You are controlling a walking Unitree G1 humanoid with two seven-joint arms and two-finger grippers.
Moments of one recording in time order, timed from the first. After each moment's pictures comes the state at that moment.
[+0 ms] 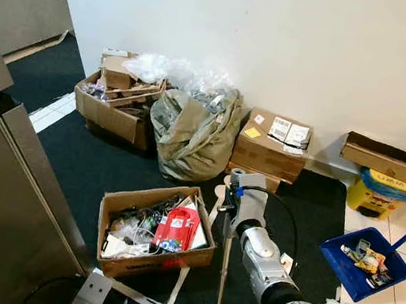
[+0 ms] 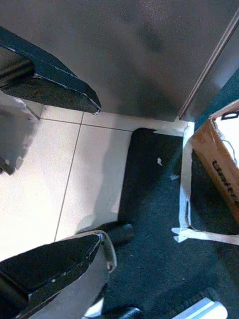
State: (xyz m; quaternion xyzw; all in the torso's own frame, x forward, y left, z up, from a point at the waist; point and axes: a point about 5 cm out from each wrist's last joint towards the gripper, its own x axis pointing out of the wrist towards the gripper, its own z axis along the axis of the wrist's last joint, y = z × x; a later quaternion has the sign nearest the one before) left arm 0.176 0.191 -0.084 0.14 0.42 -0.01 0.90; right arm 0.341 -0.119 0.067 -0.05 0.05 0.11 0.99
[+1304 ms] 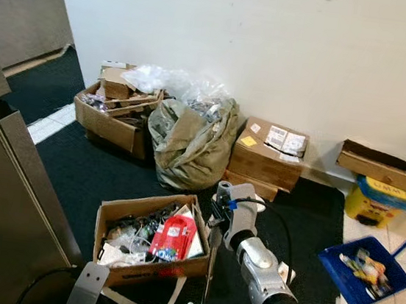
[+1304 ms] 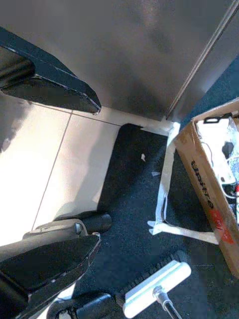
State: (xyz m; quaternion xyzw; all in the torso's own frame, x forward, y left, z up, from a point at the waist) left arm 0.189 0.190 -0.078 0.11 0.41 -0.01 0.91; right arm 0.327 -0.116 0.052 -0.05 0.07 0.17 0.98
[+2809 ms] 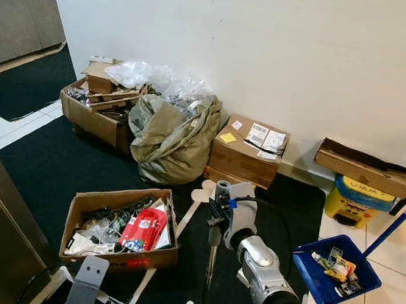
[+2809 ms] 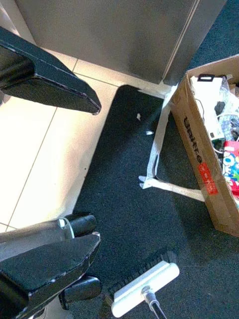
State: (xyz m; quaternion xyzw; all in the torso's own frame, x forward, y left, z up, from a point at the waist) left arm 0.199 0.194 -0.073 0.09 0.40 0.02 0.91; right arm 0.329 -0.113 0.054 -0.05 0.07 0.19 0.98
